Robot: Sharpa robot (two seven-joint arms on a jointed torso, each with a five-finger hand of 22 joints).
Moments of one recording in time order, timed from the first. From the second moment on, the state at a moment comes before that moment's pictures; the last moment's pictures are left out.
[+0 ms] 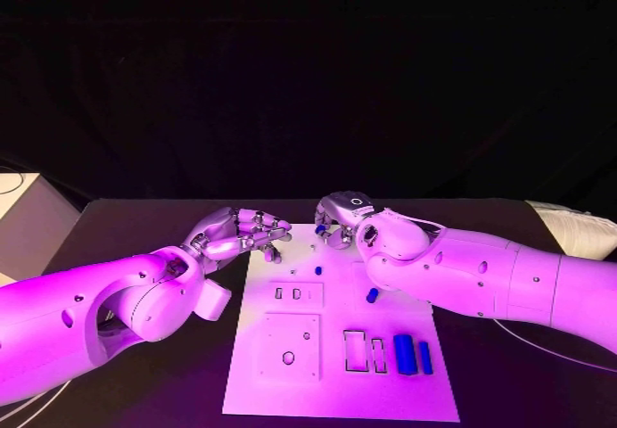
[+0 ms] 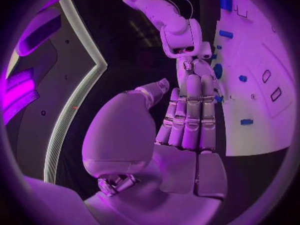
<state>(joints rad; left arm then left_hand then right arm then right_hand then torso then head) 1.21 -0.98 -0.05 1.73 -0.22 -0.23 0.33 1.34 -0.17 0.56 0.08 0.05 0.90 0.19 0.32 0.27 1.16 0.12 0.12 0.08 1.15 0.05 0.78 0.61 0.18 0.92 0.15 0.78 0.47 1.31 -0.46 -0.18 1.25 -1.65 -0.45 -0.31 1.28 -0.16 0.65 0.01 0.14 1.07 0.13 0.23 0.34 1.28 0.07 0.07 0.10 1.46 -0.01 1.23 1.05 0.07 1.42 0.09 1.37 1.28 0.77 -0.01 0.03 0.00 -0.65</state>
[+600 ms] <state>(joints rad) 1.21 -0.98 -0.05 1.73 -0.22 -0.22 0.33 1.34 -0.17 0.56 0.08 0.05 0.90 0.19 0.32 0.27 1.16 0.12 0.12 0.08 1.15 0.05 0.78 0.61 0.18 0.92 0.15 0.79 0.47 1.31 -0.44 -0.18 1.21 -1.65 -0.43 -0.31 1.27 -0.17 0.65 0.01 0.15 1.07 0.13 0.24 0.34 1.28 0.07 0.07 0.10 1.46 -0.01 1.23 1.04 0.07 1.42 0.09 1.37 1.27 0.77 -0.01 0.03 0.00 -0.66</state>
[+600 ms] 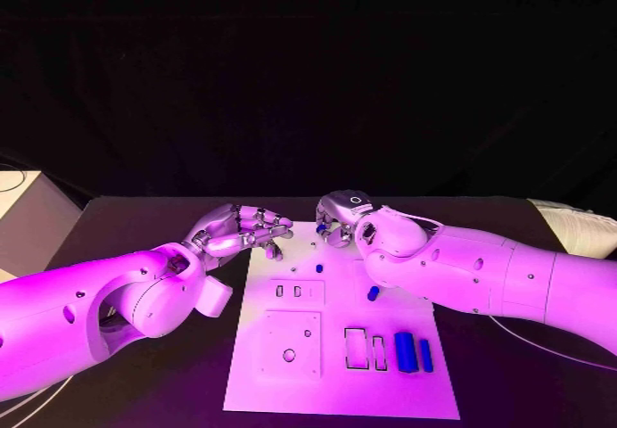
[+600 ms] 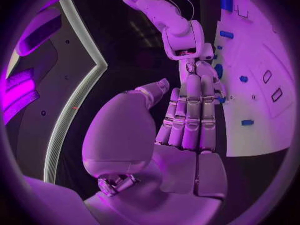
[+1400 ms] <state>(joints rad) 1.21 -0.98 -0.05 1.73 -0.22 -0.22 0.33 1.34 -0.17 0.56 0.08 0.05 0.90 0.19 0.32 0.27 1.16 0.12 0.12 0.08 1.15 0.05 0.78 0.61 0.18 0.92 0.15 0.79 0.47 1.30 -0.41 -0.18 1.18 -1.64 -0.42 -0.30 1.25 -0.19 0.65 0.02 0.15 1.02 0.15 0.22 0.35 1.24 0.08 0.07 0.10 1.46 -0.01 1.21 1.01 0.07 1.40 0.10 1.34 1.24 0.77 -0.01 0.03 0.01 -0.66</state>
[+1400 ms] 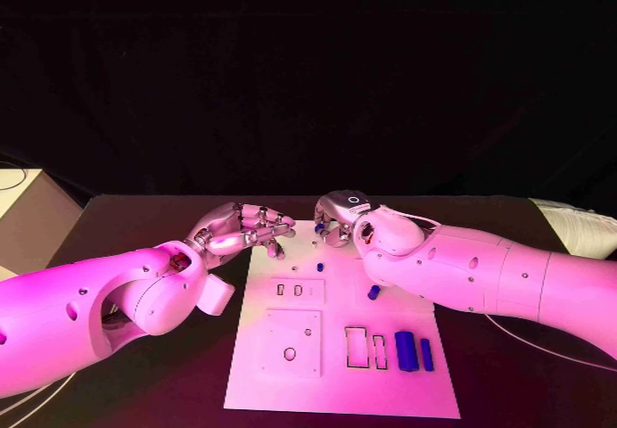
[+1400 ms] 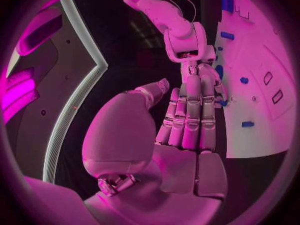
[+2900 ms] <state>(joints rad) 1.21 -0.98 -0.05 1.70 -0.21 -0.23 0.31 1.36 -0.08 0.59 -0.02 0.05 0.96 0.14 0.44 0.36 1.27 0.07 0.16 0.12 1.19 0.00 0.79 0.62 0.18 0.89 0.11 0.90 0.54 1.34 -0.79 -0.15 1.46 -1.42 -0.59 -0.08 1.32 -0.22 0.56 0.06 0.16 0.98 0.17 0.16 0.34 1.18 0.09 0.14 0.08 1.44 0.01 1.20 0.97 0.10 1.36 0.11 1.27 1.18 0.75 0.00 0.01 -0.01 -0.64</state>
